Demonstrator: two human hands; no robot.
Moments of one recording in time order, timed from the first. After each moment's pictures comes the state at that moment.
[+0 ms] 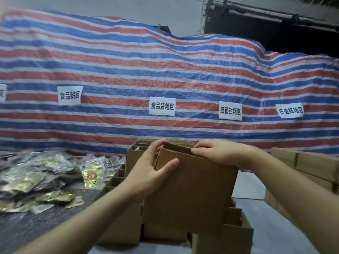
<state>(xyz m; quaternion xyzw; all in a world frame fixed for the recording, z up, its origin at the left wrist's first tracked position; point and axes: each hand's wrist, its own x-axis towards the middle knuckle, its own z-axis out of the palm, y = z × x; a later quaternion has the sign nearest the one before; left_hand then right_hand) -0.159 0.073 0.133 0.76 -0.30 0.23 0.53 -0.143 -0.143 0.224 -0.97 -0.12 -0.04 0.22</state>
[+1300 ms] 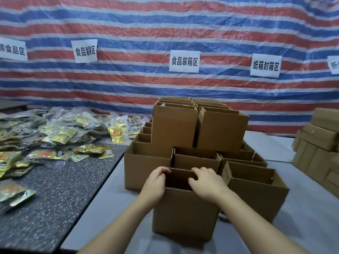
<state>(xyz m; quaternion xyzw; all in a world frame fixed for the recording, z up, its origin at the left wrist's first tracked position) -0.077 0.105 -0.065 0.80 -0.02 0.11 0.58 -0.051 -0.078 -0.039 -0.99 -0.07 -0.05 0.14</state>
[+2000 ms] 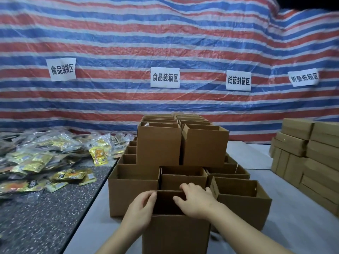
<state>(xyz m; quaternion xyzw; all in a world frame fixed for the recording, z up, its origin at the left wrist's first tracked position) -0.067 0.119 -0.065 0.83 -0.04 0.11 0.55 -0.041 -0.074 -0.028 -0.99 -0.06 -0.01 0.09</state>
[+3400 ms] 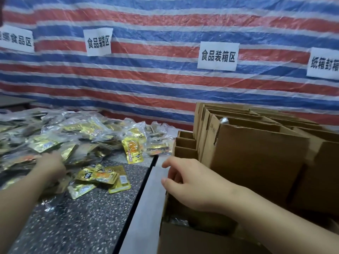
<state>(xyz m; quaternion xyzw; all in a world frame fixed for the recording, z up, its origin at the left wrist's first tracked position) 0.194 0.564 -0.085 0.93 0.36 0.07 0.09 0.115 0.139 0.028 -0.92 -0.34 0.00 0.19</state>
